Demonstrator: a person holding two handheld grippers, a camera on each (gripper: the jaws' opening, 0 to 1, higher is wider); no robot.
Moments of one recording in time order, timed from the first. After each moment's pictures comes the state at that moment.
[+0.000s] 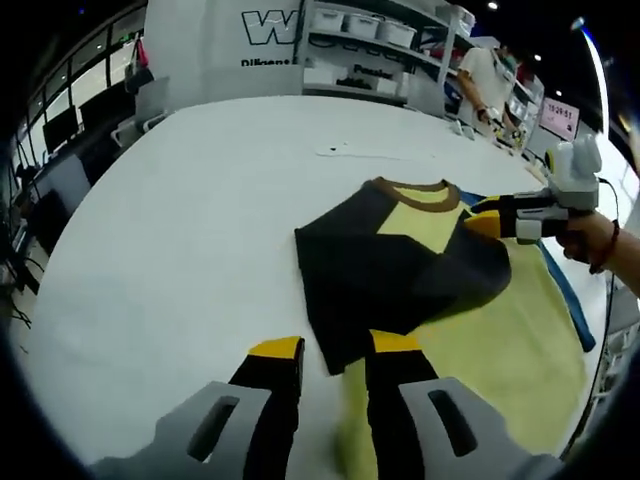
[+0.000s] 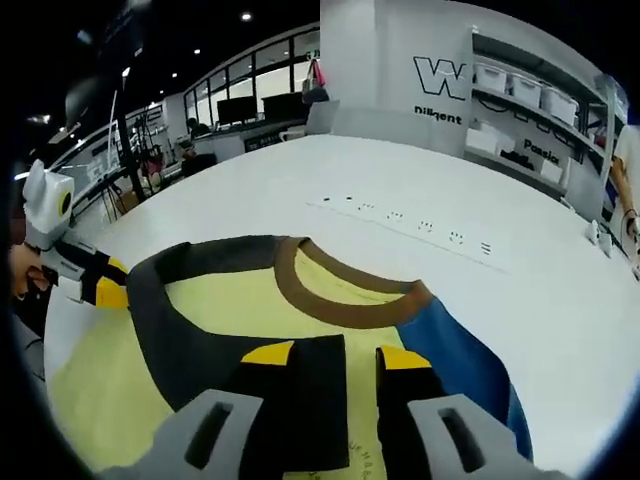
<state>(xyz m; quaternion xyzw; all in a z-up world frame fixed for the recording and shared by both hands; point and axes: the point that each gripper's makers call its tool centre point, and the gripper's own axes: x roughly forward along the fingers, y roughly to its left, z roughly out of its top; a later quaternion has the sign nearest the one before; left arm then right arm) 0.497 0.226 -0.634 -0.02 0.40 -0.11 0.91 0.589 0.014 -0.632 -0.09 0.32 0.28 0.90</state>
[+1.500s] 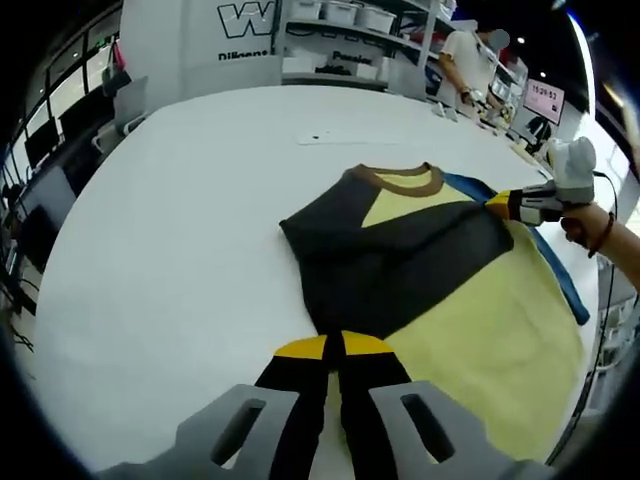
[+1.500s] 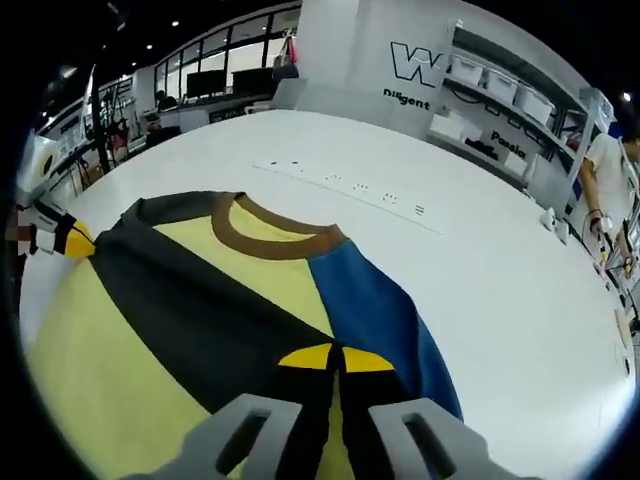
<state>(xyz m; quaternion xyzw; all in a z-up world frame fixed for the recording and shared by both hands) 0.489 0.229 -0.634 0.01 0.42 -0.15 0.89 0.566 -0.057 -0.635 -0.15 0.36 0.18 0.90</state>
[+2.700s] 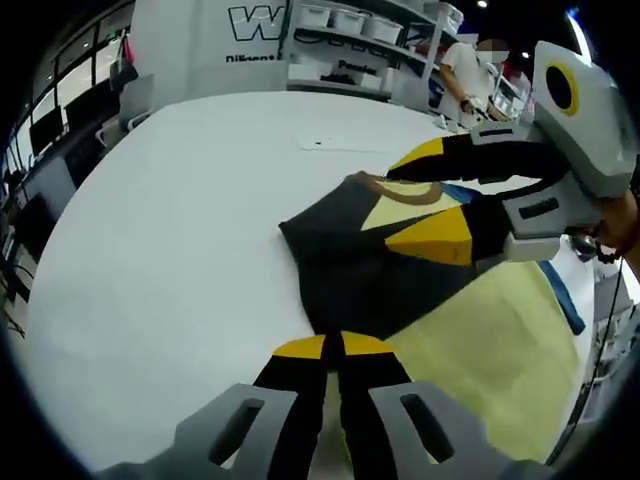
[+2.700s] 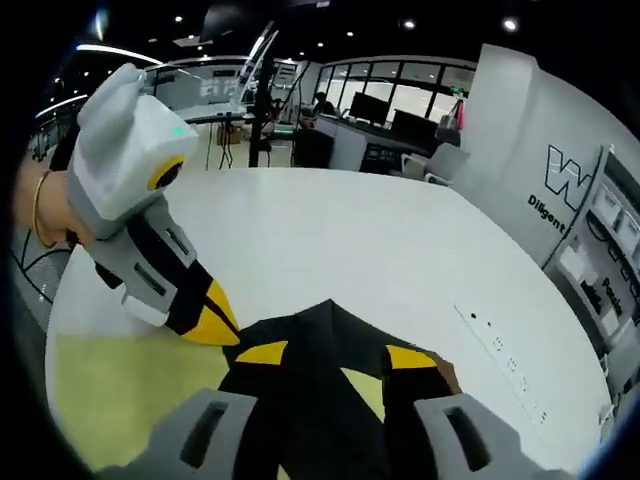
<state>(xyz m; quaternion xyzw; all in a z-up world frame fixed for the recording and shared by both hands) 0.489 0.227 -0.635 -0.02 0.41 -0.15 0.90 0.541 0.183 -0.588 -0.28 0.22 0.48 0.80</state>
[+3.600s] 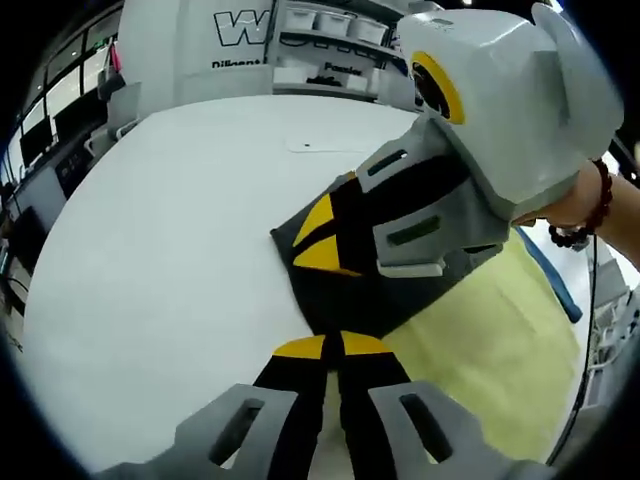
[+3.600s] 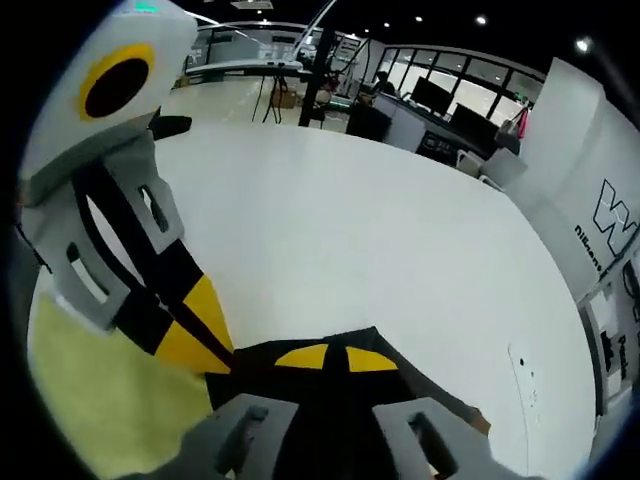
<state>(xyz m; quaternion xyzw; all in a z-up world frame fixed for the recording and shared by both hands) 0.490 0.227 -0.635 -0.01 0.40 -0.18 0.90 0.547 0.230 -0.635 -0.36 0.24 0.54 0.72</state>
